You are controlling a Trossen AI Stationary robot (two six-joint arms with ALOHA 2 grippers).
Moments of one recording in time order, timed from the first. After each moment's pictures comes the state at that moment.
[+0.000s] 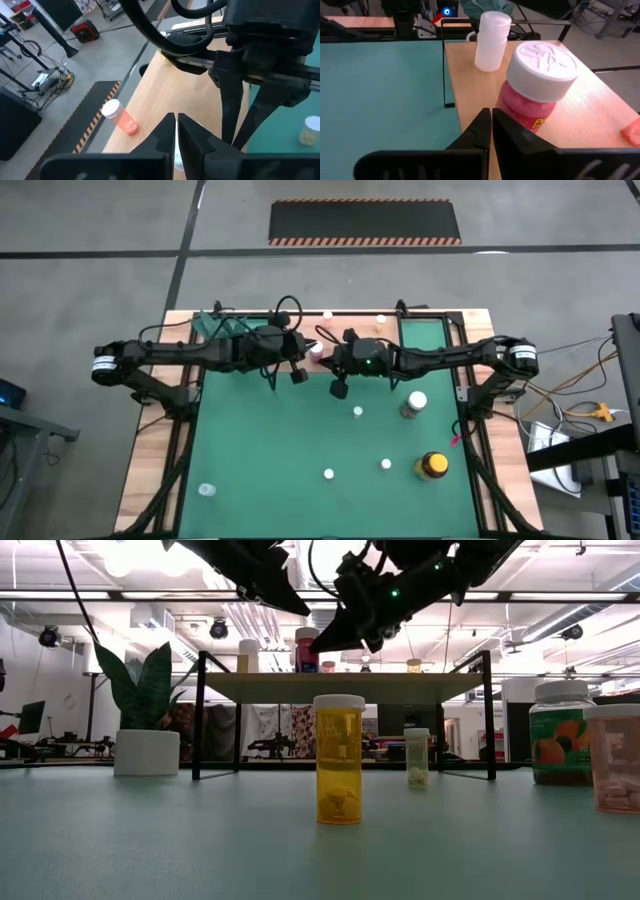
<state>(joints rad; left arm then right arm) 0.14 1.34 1.07 -0.11 -0.35 0.24 -0.15 1.63 1.03 0.20 0.11 -0.08</state>
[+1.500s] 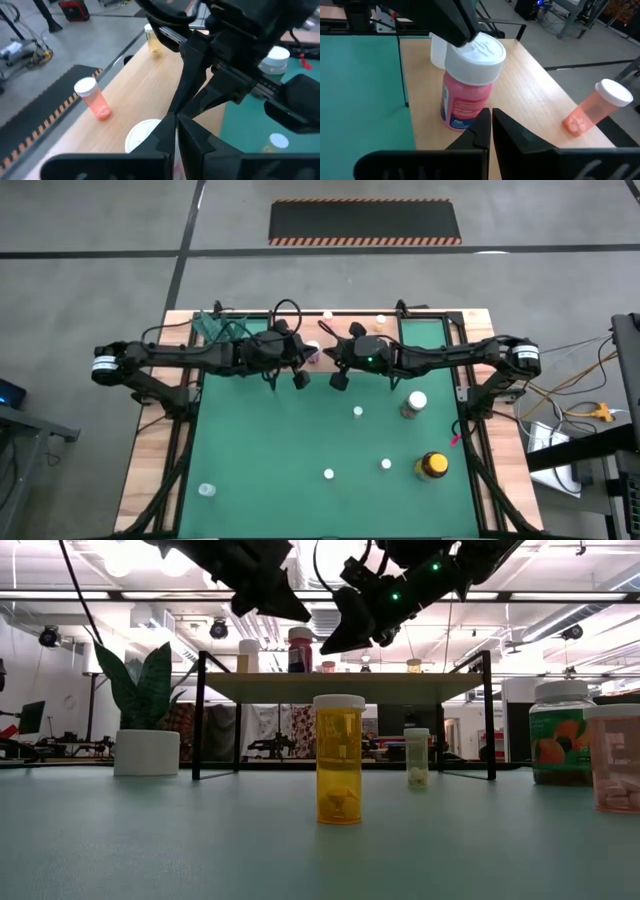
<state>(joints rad) 0.13 1.33 1.02 -0.07 -0.32 0.01 -0.16 1.60 1.03 0.18 0.26 -0.12</state>
